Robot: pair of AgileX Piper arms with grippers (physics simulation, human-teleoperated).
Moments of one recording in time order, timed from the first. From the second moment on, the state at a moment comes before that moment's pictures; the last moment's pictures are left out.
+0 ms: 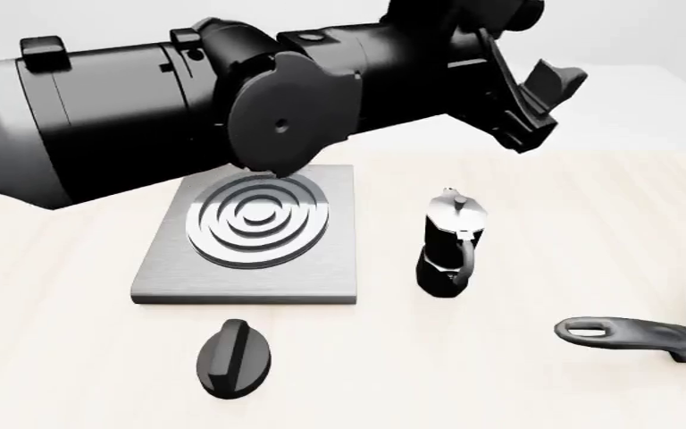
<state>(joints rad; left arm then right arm) -1.00 1.62 -1.46 0.03 0.27 0.05 0.00 -1.27 1.22 0.16</state>
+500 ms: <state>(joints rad) -1.11 1.79 -1.67 0.19 0.29 0.05 0.00 -1.26 1.22 0.17</state>
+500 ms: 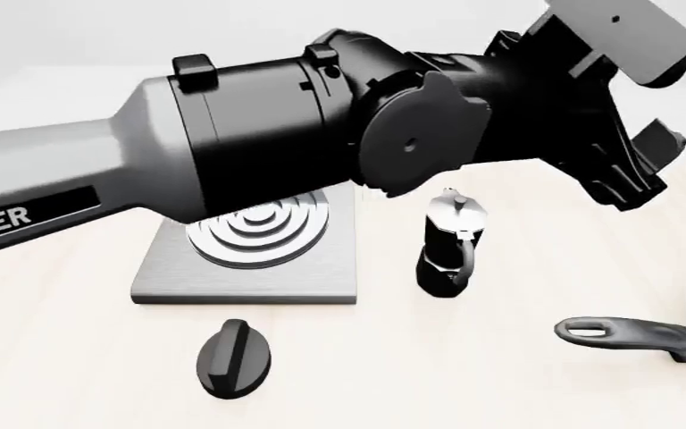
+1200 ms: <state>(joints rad) -1.17 2.02 -1.96 0.41 0.33 0.05 0.00 -1.26 1.22 0.18</state>
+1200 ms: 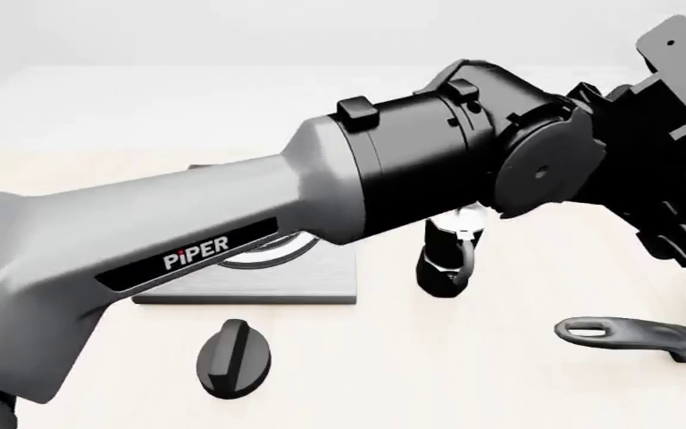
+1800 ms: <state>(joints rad) -1.22 2.12 -1.97 0.43 0.33 0.05 0.00 -1.26 1.22 0.19</state>
